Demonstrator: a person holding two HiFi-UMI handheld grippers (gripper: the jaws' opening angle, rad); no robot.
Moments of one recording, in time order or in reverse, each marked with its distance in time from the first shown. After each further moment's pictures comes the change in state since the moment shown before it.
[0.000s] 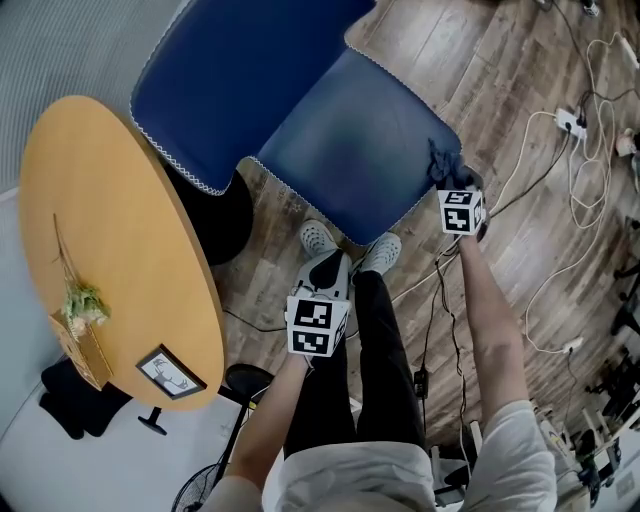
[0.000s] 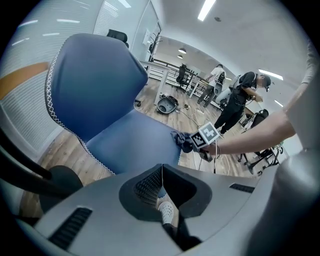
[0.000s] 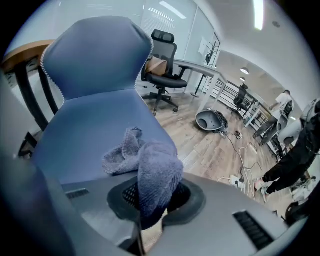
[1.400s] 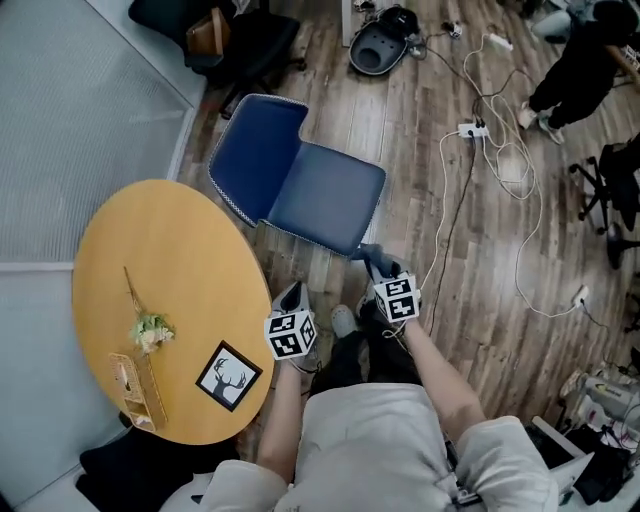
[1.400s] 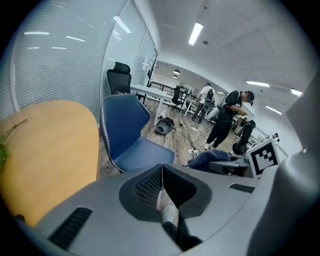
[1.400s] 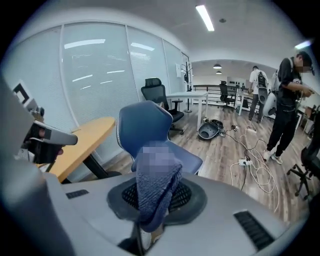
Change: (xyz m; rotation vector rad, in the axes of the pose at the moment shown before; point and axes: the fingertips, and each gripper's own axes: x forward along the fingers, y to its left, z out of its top) left arm -0.236 0.013 0.006 0.025 -0.201 -0.007; right arm -0.394 0.184 0.042 0.342 -0.260 0.150
